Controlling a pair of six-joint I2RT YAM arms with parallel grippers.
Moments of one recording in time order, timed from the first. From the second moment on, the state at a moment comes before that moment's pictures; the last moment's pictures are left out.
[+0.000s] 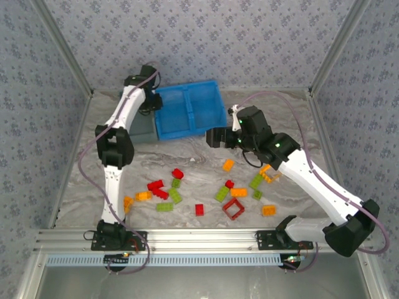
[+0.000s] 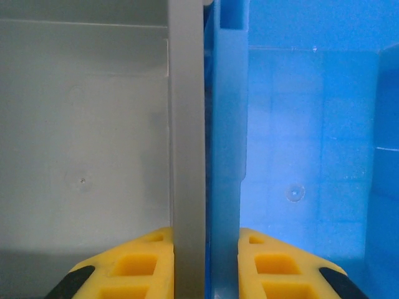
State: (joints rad) left arm -0.25 2.37 2.36 -1.15 -0.06 -0.41; right arm 0.66 1.22 1.26 -0.65 -0.02 0.47
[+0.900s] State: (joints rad) left arm -0.47 2.39 2.38 -1.12 0.01 -0.59; right arm 0.48 1.02 1.17 -0.89 0.10 0.55
